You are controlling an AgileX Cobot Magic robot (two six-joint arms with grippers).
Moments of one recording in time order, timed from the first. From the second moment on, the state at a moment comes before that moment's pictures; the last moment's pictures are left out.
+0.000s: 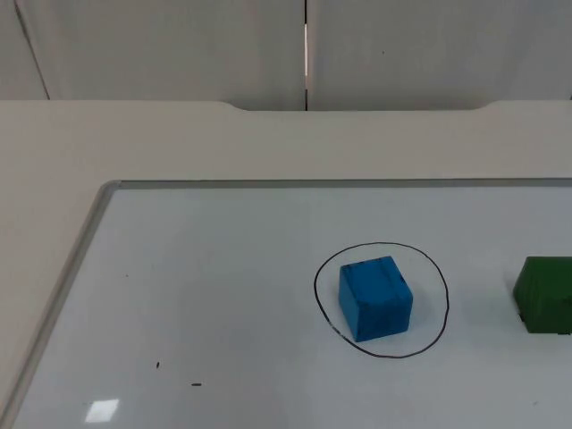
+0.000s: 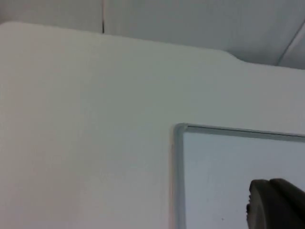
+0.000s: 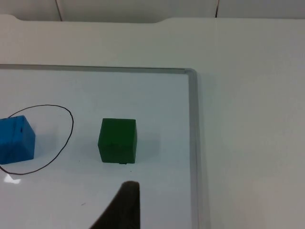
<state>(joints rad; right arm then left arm) 0.03 0.00 -0.52 -0.02 1.08 0.01 0.11 0.78 -0.64 -0.39 0.51 0.26</state>
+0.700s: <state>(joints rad) 0.03 0.00 -0.52 -0.01 1.08 -0.01 0.11 0.36 -0.64 -0.40 0.87 0.32</state>
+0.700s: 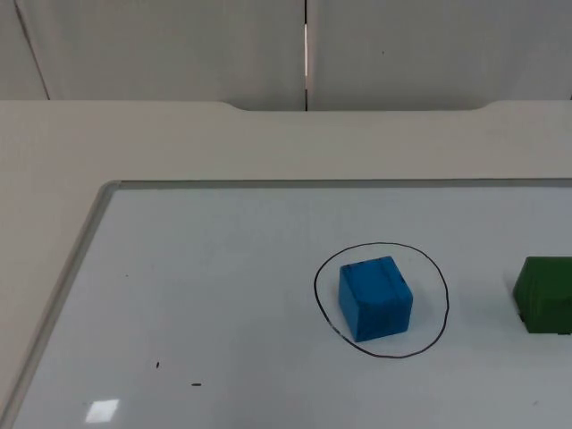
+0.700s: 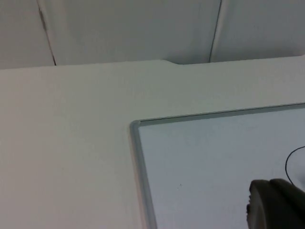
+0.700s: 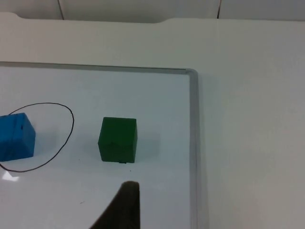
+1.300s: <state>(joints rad) 0.03 0.31 -0.65 0.01 0.95 -0.06 0.11 0.29 -0.59 -0.26 0.91 0.19</state>
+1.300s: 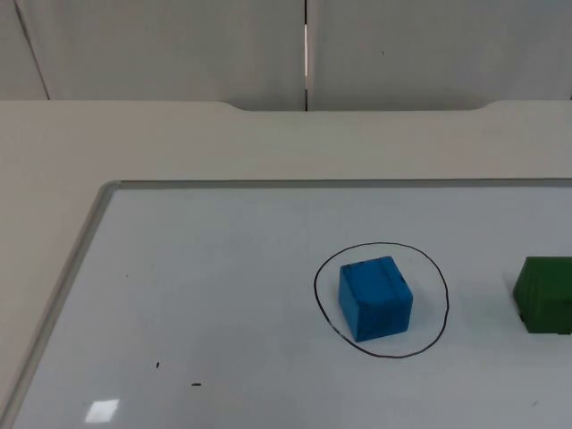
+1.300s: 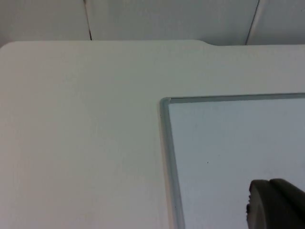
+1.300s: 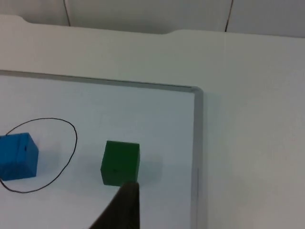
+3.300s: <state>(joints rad) 0.03 1.75 -0.84 0.12 0.53 0.00 0.11 0.12 -0.47 -0.23 0.82 0.19</state>
